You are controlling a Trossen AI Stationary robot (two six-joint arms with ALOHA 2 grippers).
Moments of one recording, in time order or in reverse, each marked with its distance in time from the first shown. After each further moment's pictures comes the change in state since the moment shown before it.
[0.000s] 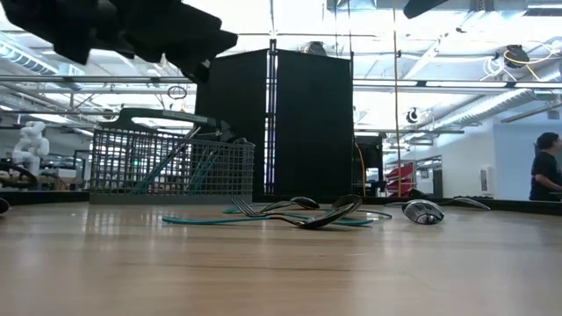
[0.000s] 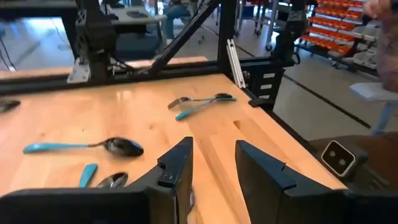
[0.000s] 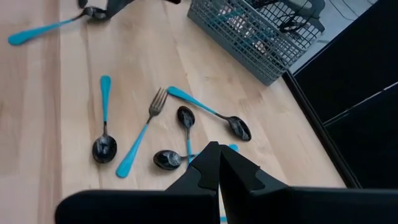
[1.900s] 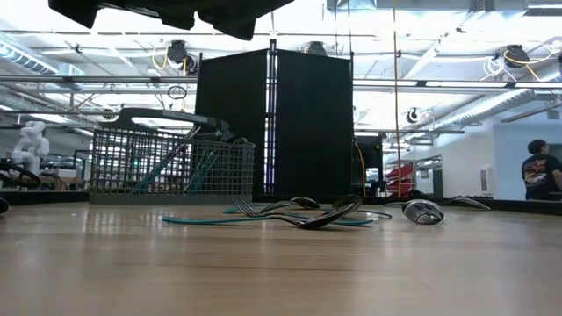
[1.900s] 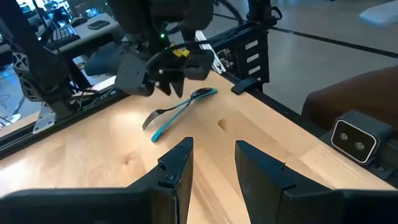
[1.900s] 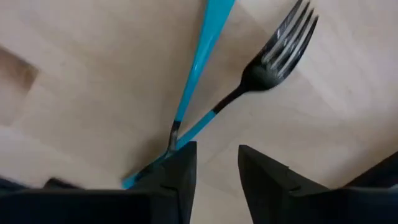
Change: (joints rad) left arm -0.187 0.303 0.321 -0.110 -0.139 0.282; right arm 0.147 0.445 0.000 -0.124 -1.080 1.055
